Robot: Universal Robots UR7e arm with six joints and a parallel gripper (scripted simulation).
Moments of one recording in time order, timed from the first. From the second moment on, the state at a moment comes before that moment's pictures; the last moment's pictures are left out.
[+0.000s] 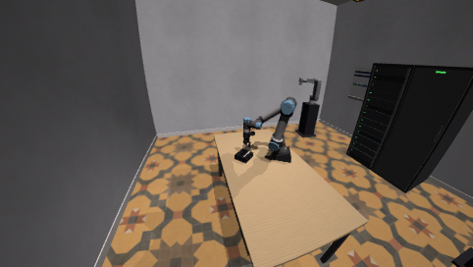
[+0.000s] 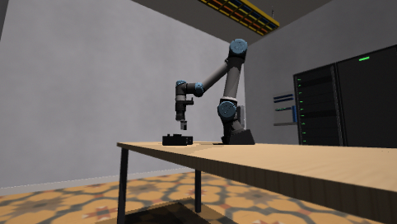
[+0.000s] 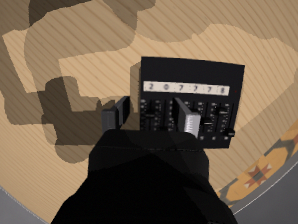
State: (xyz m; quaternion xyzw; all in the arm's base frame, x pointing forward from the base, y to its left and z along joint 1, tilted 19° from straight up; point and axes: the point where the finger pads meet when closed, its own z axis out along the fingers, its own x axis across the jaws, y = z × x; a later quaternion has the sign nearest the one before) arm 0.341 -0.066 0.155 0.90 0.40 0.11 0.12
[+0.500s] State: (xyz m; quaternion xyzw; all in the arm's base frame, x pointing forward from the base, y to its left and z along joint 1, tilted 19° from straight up) arm 0.341 -0.066 0.155 0.90 0.40 0.11 0.12
